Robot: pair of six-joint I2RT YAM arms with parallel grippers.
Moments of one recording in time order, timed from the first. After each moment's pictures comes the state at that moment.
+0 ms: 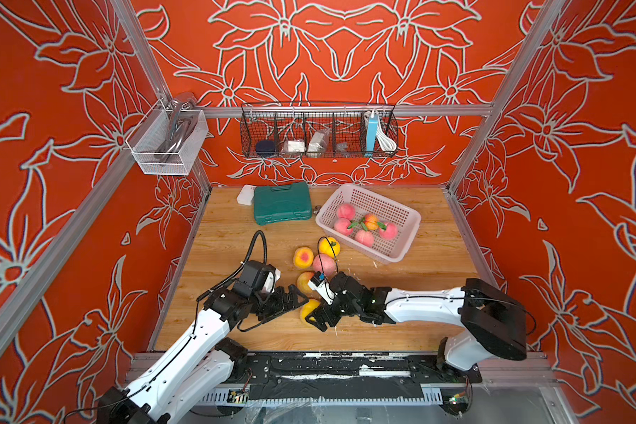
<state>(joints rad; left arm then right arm) -0.40 0.80 0.58 -0.78 0.48 -0.79 1.14 1.58 0.77 0.05 -0.20 0.36</state>
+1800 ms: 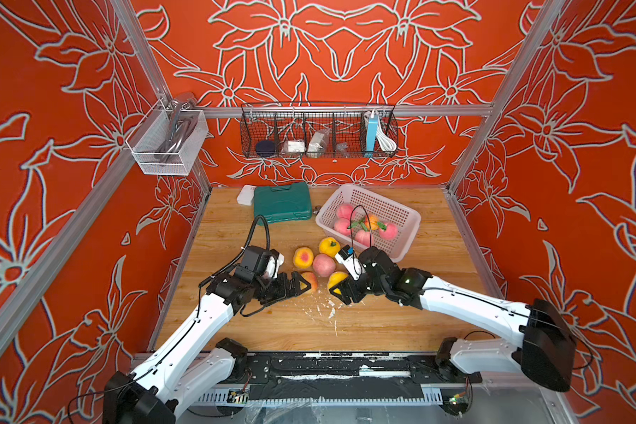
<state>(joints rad) -0.36 0.94 0.74 -0.76 0.49 -0.65 0.89 1.26 0.84 -0.35 -0.19 0.25</state>
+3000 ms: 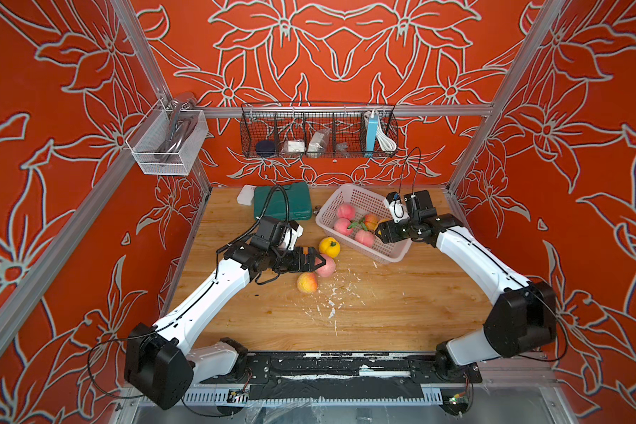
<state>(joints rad) -0.41 1.22 1.03 -0.70 0.49 -0.48 0.30 1.51 1.25 -0.65 -0.17 -0.04</state>
